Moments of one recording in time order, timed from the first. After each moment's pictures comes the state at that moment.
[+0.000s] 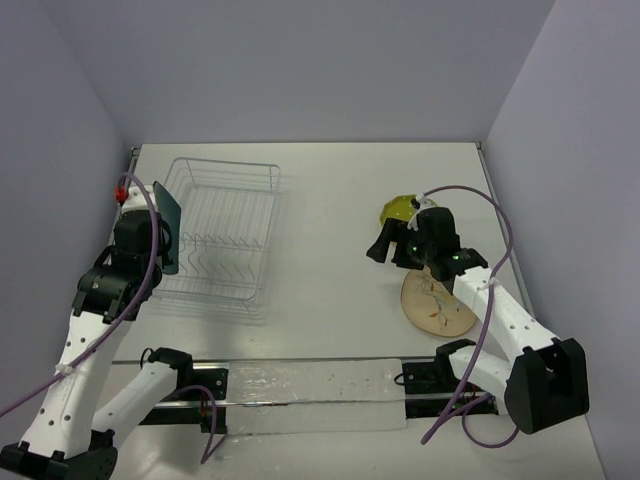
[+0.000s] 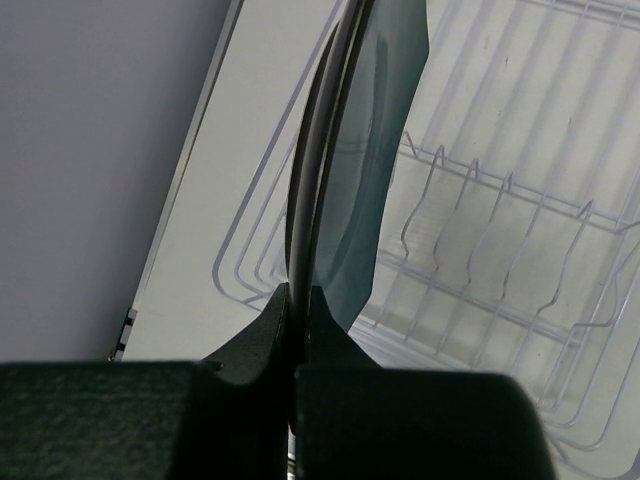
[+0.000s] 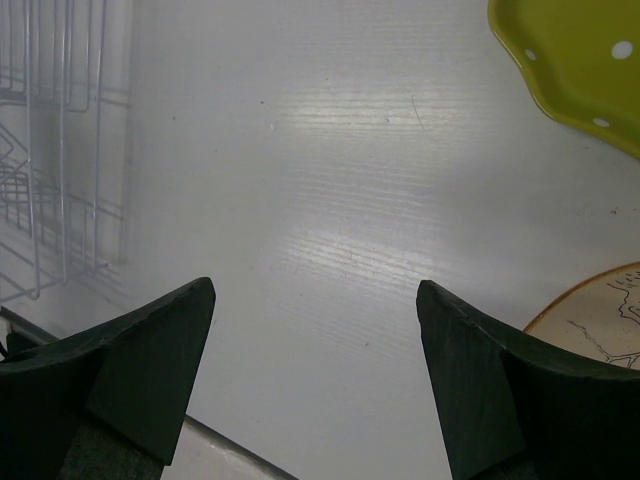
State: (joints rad) left arm -0.29 0.79 1.06 -0.91 -0.57 -0.18; right arm 0.25 1.05 0.67 -0.32 -0.26 0.49
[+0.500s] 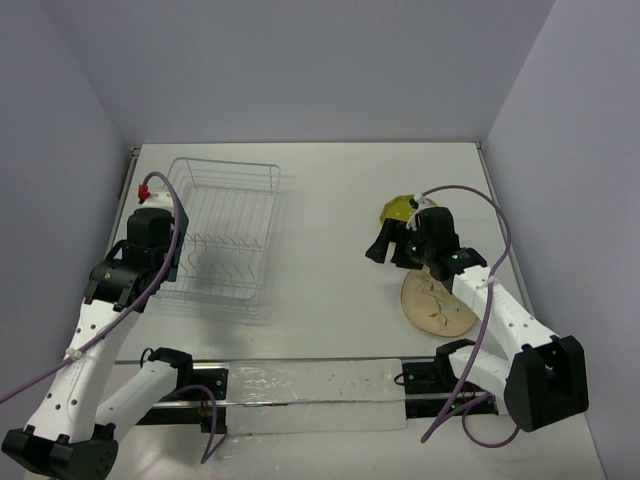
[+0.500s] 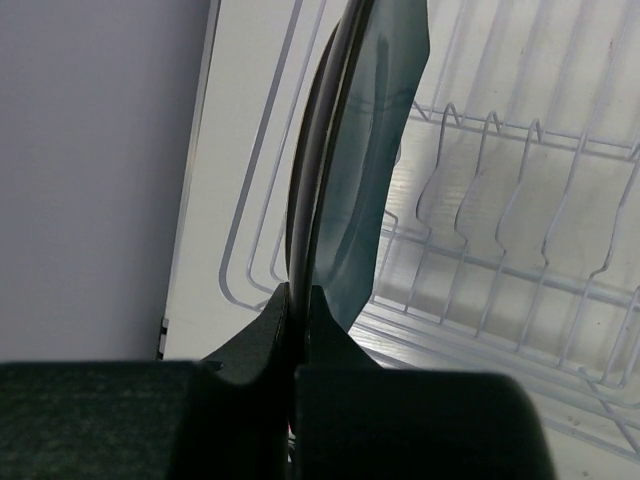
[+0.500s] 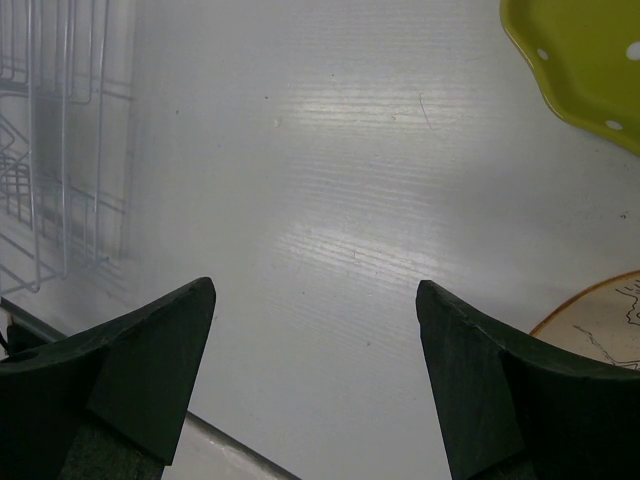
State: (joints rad) left arm -0.29 0.84 1.01 -0.89 -0.54 -0.04; right arm 0.25 1.07 0.67 -0.31 -0.28 0.48
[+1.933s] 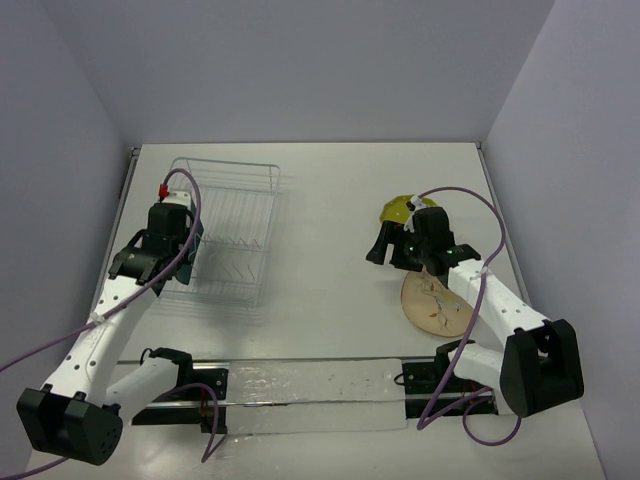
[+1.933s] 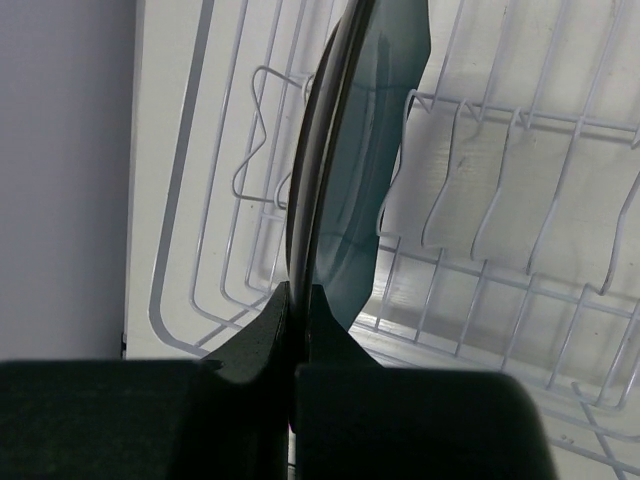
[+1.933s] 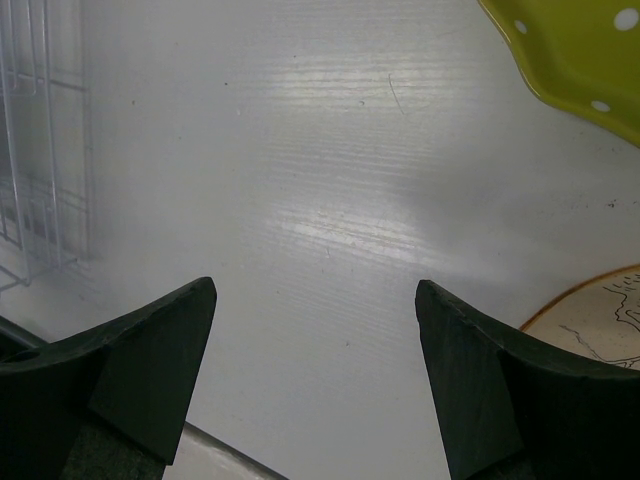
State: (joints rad) left arm -0.26 0.97 0.91 -0.74 -0.47 -0.03; right arm 0.25 1.15 0.67 -0.31 -0.27 0.47
